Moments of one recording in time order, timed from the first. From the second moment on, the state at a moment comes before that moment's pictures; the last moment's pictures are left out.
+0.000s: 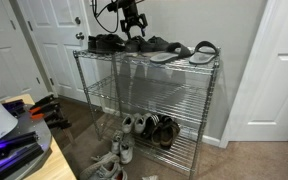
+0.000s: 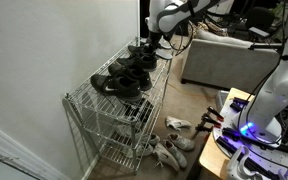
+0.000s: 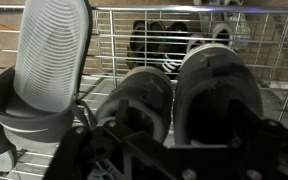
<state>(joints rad) 0.00 0.28 0.05 -1.88 -0.23 2.28 -0.10</state>
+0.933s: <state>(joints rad) 0.05 0.35 0.02 -1.83 -0.34 2.35 -0.10</state>
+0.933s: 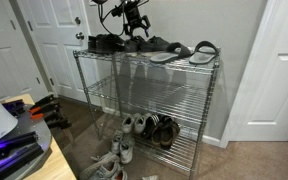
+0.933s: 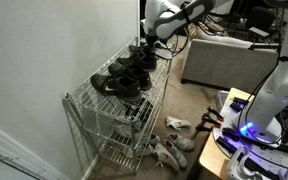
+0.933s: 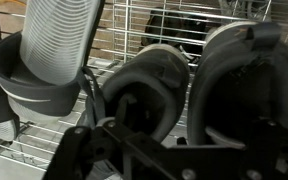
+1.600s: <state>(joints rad) -0.01 0.55 0.03 -1.63 -0.15 2.21 -0.25</state>
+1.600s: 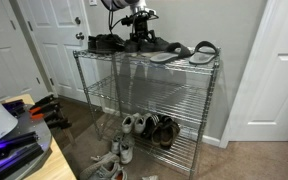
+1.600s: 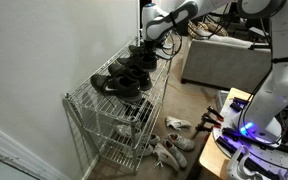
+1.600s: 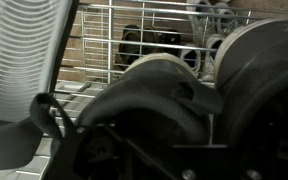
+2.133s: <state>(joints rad) -0.01 0.61 0.03 -1.47 -0.12 1.99 -0.25</state>
